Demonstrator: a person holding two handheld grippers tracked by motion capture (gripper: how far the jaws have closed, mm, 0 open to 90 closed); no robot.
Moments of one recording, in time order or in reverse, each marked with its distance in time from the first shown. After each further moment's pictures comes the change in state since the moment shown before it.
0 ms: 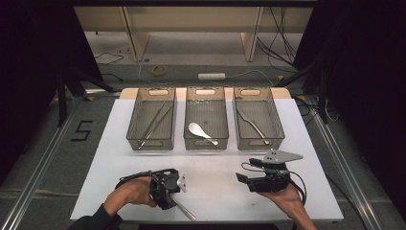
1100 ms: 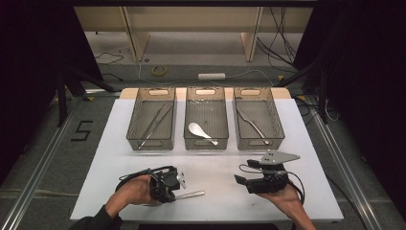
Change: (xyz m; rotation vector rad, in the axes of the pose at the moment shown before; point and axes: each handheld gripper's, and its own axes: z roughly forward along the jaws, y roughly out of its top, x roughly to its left) left arm 0.006 -0.001 -0.004 -0.009 -0.045 -0.098; right arm 0.003 0.000 0.004 0.015 0.023 -0.027
